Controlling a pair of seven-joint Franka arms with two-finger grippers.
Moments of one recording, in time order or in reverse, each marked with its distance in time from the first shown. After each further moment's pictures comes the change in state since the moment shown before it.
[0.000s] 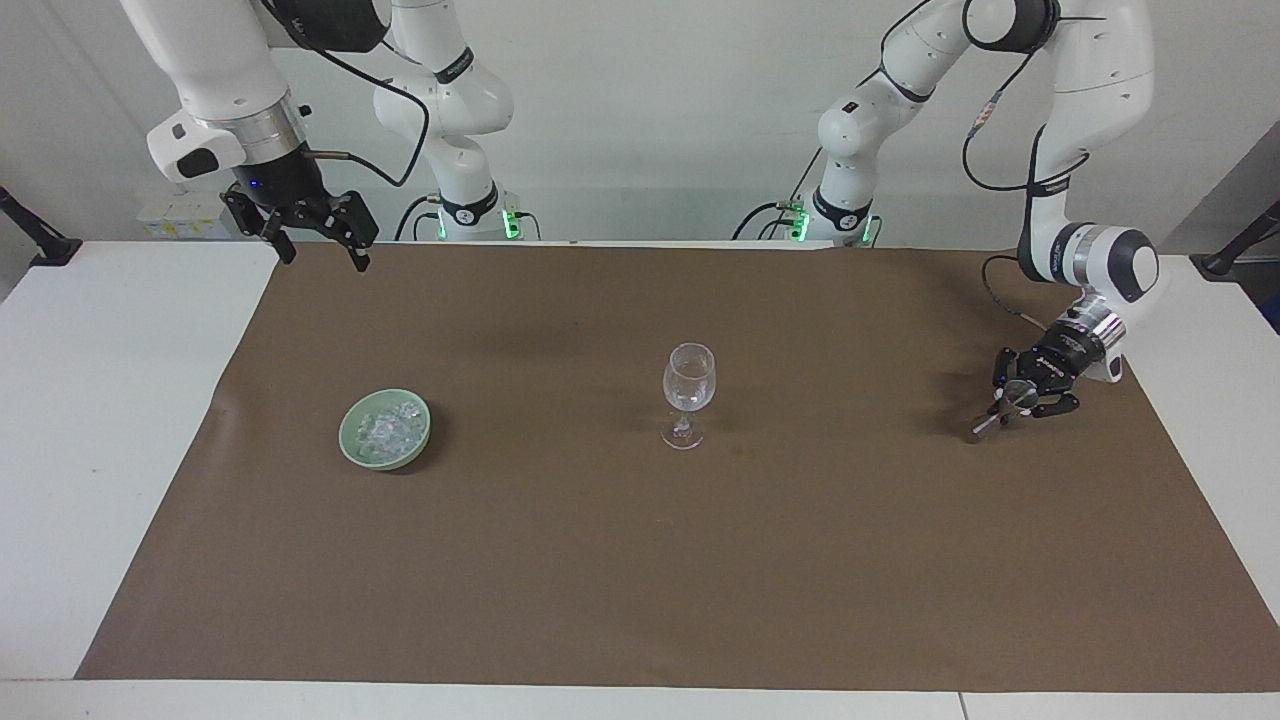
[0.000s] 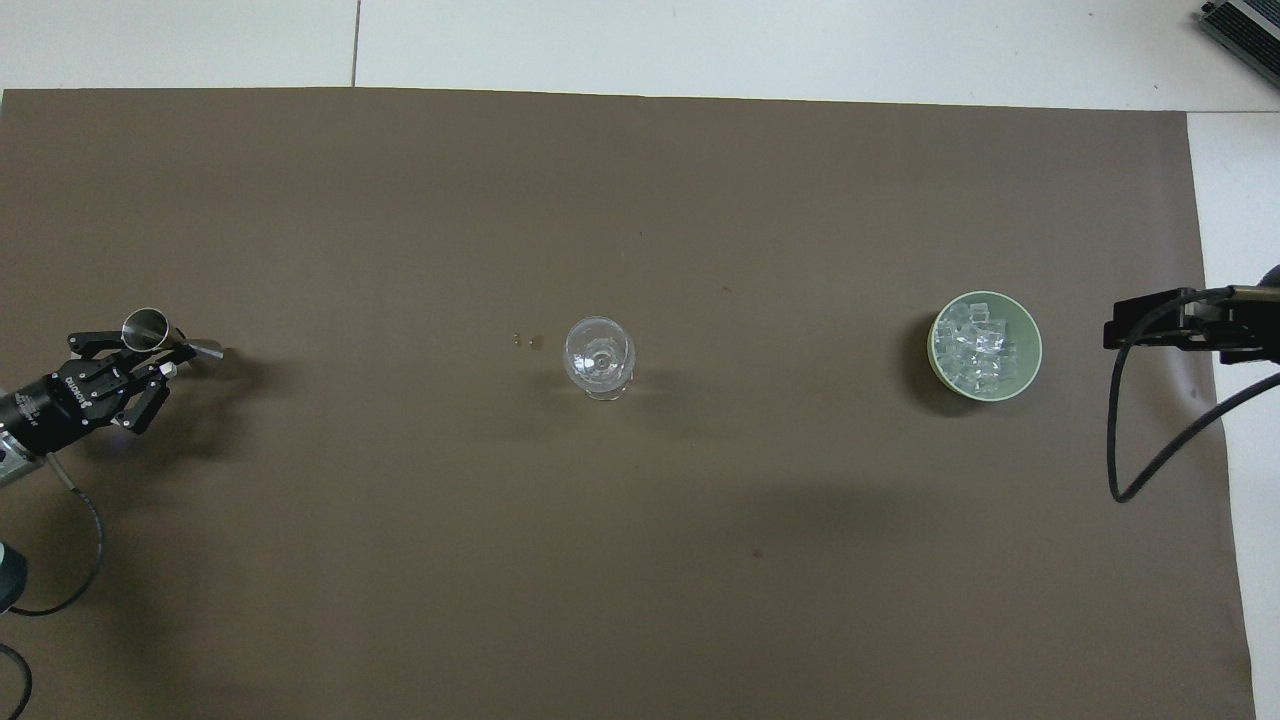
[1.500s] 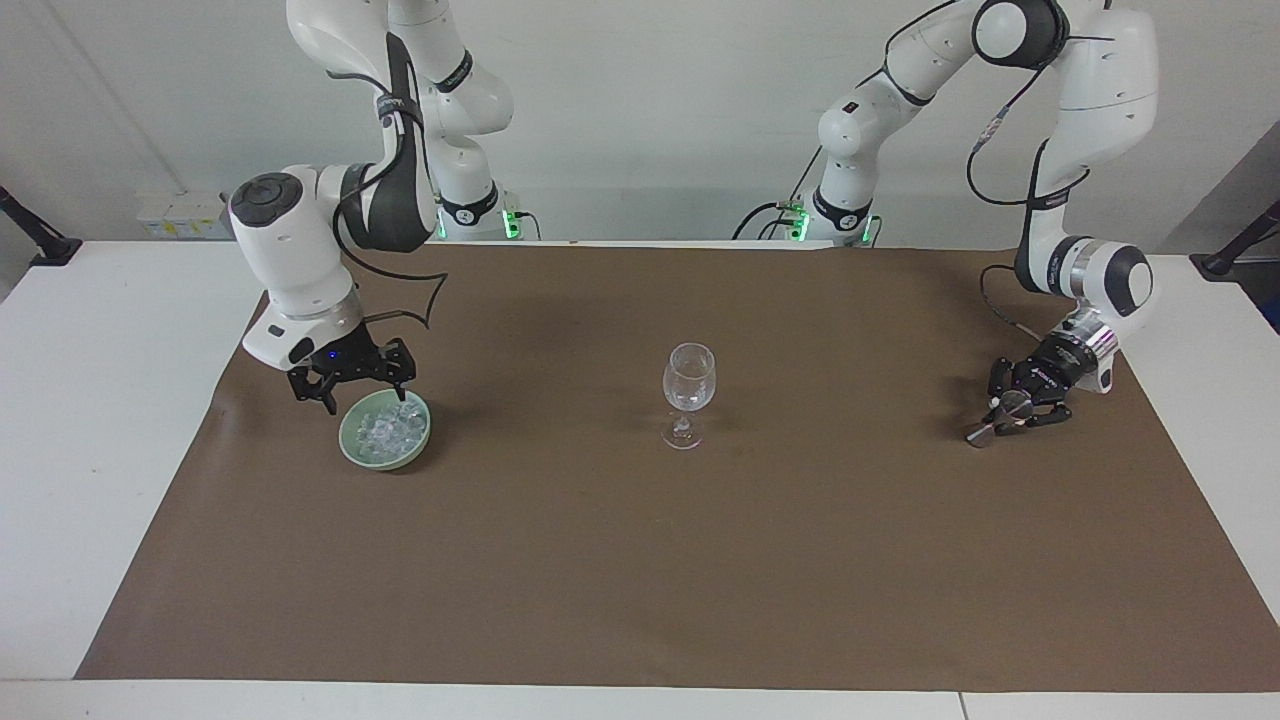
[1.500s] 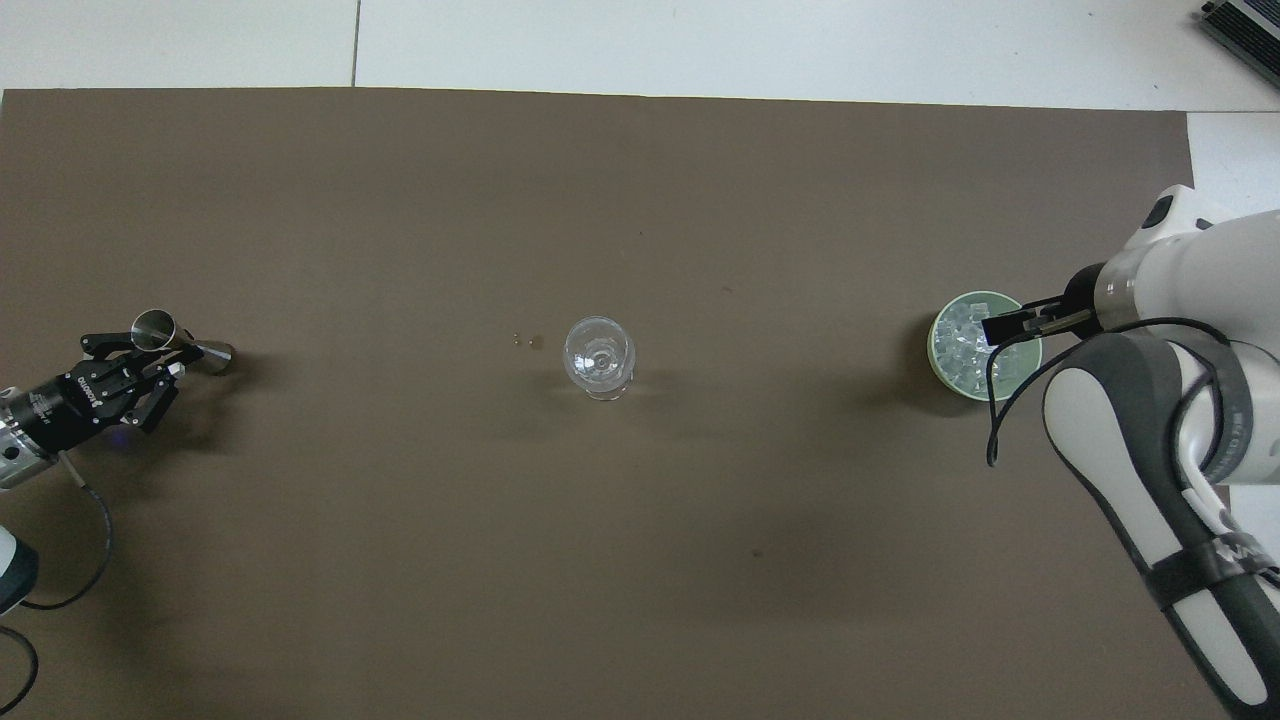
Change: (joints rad) left arm 0.003 0.065 0.000 0.023 -0.002 -0.009 0.000; right arm -0.009 0.221 -0.008 -0.324 0.000 0.575 -0.402
